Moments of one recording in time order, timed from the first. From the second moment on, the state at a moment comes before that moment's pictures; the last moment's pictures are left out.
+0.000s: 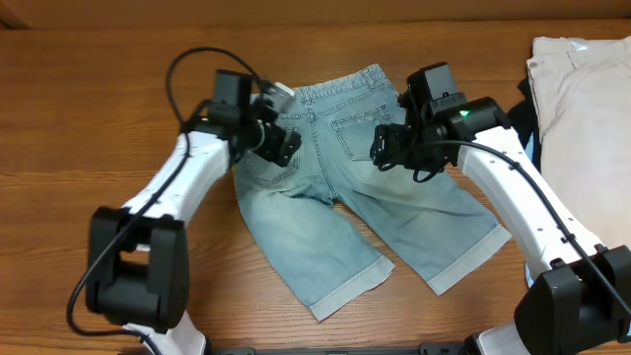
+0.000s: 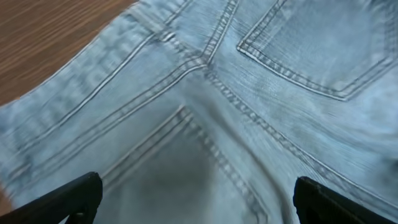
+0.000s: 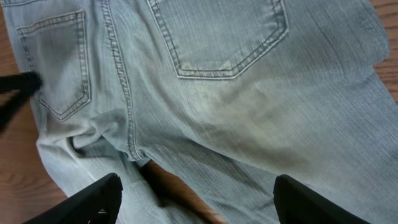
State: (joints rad) left arm -0.23 1.85 1.26 -0.41 0.28 0.30; right arm 0.31 1.68 1.42 -0.98 -0.20 0.38
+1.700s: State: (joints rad) left arm 0.24 2.11 1.68 -1.10 0.12 -0.20; right arm 0.69 1.80 1.20 -0.82 -0.39 0.52
